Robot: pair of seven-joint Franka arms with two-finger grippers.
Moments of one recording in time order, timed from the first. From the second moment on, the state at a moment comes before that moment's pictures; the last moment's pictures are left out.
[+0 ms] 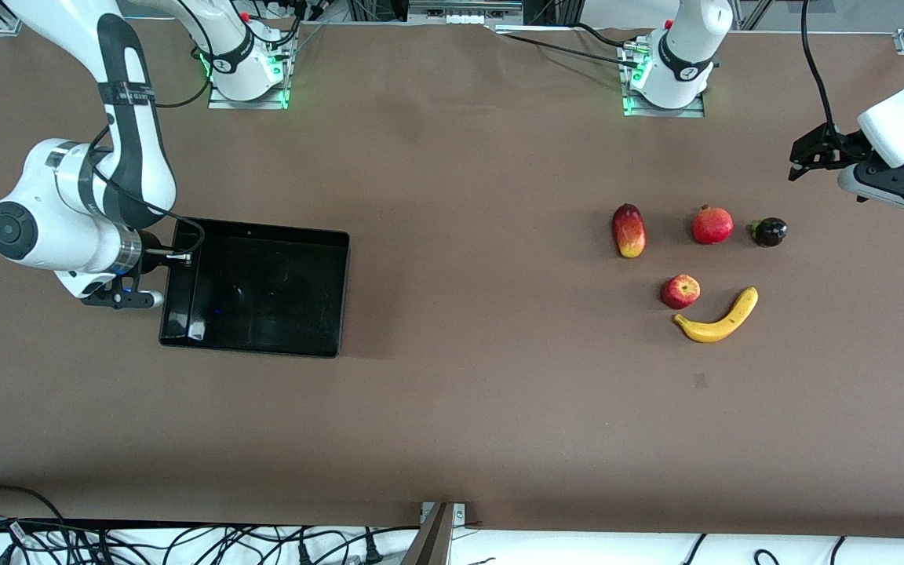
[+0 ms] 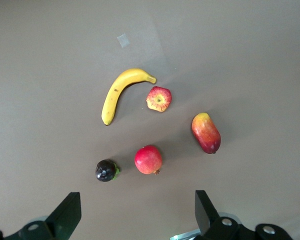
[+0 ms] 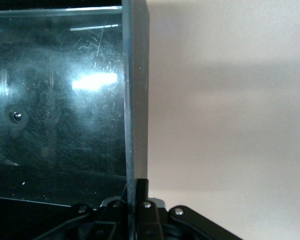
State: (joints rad) left arm -0.13 -0.04 0.10 -1.68 0.03 1.56 0.32; right arm 0.63 0.39 -0.68 -2.00 0.29 2.04 -0.16
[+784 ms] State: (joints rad) left arm -0.13 -0.02 0.09 -1.65 0.03 1.53 0.30; right arm 0.63 0.40 -0.68 -2.04 0.30 2.10 -0.23
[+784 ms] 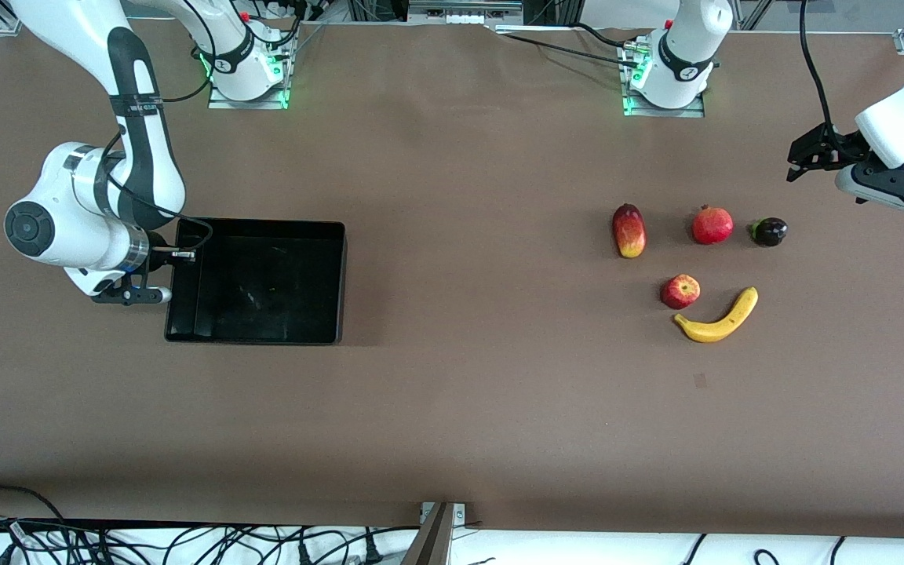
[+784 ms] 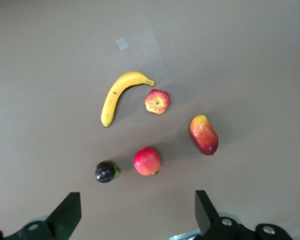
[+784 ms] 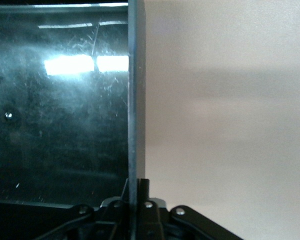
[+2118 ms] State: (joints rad) left arm -0.13 -0.02 0.08 -1.64 0.02 1.52 0.17; right arm 0.61 0.34 -0.81 -1.41 0.16 1.47 -0.39
